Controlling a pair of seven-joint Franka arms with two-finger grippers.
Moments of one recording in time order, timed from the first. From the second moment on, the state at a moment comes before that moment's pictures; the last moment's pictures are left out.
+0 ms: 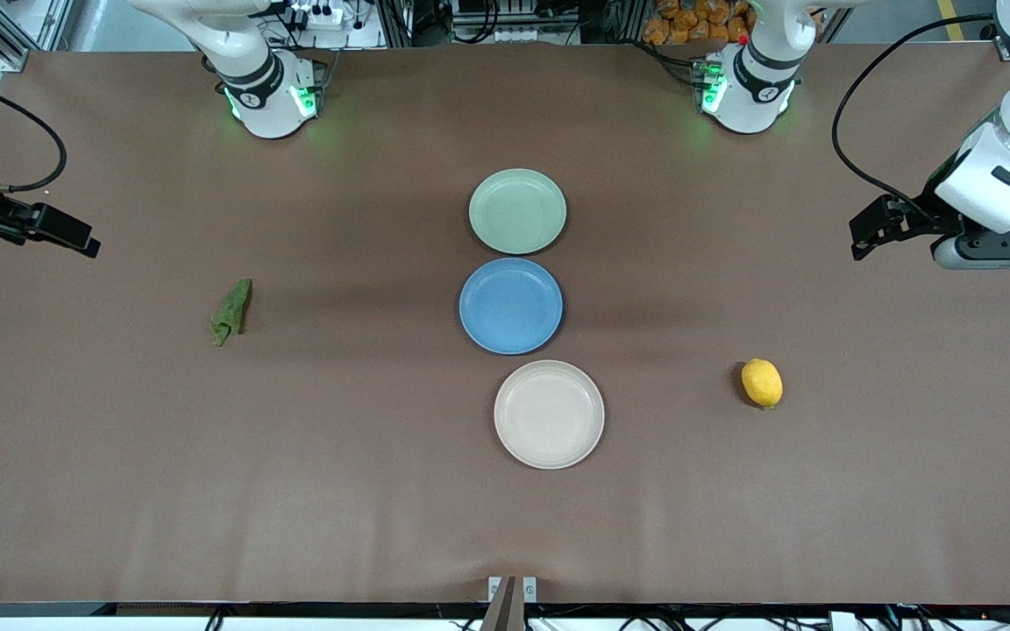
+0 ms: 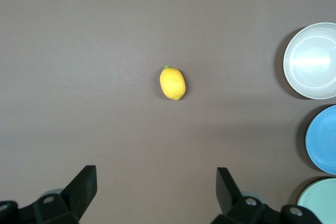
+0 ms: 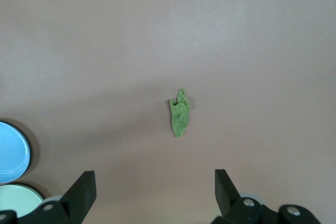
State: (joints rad) left arm -0.03 -0.02 -0.11 -1.67 0.03 1.72 -0.12; right arm -0.02 0.07 0.01 -1.50 0.02 1.49 0.19
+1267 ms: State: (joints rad) left arm -0.01 -0.02 -0.10 -1.66 0.03 1.72 -0.12; right arm -0.06 0.07 0.02 -1.50 0.02 1.49 0.19
